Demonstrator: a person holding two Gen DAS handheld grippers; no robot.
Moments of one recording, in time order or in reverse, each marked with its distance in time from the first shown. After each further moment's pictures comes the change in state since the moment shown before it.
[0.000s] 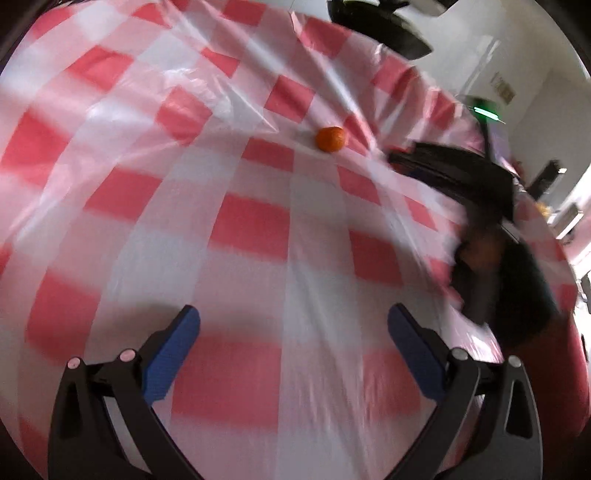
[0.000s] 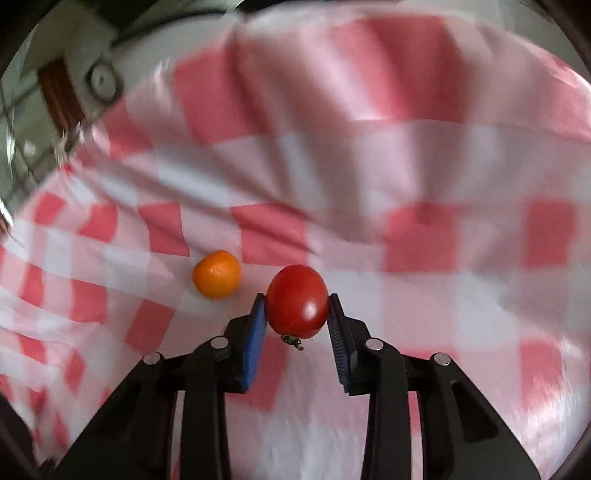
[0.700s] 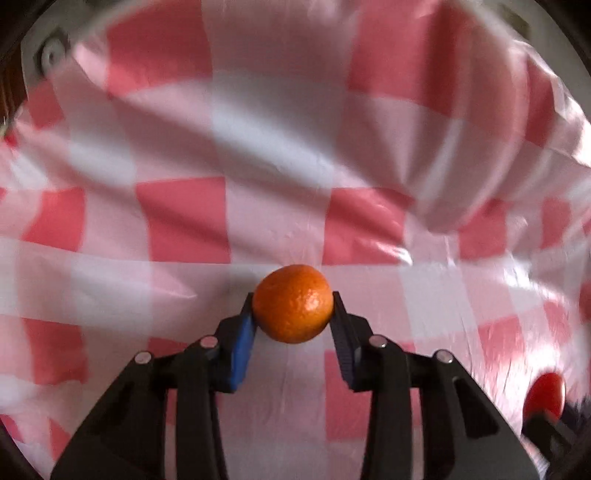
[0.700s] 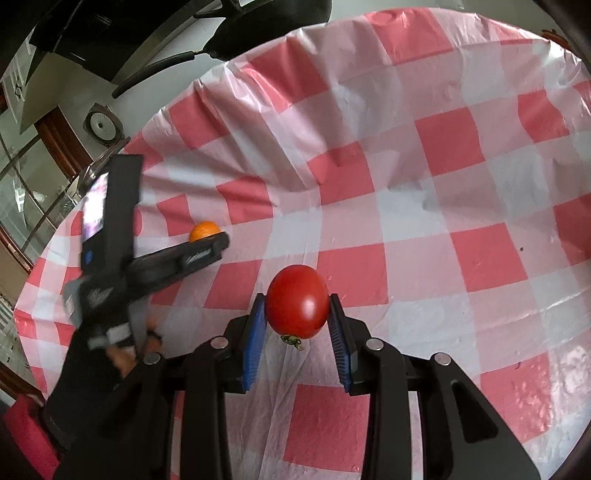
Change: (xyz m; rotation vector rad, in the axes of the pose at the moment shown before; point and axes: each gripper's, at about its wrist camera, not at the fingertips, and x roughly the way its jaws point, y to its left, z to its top) left arm 0.144 -0.088 0.138 0.285 -0.061 0.272; right arm -0.059 -0.048 -0.061 0.128 -0.036 0.073
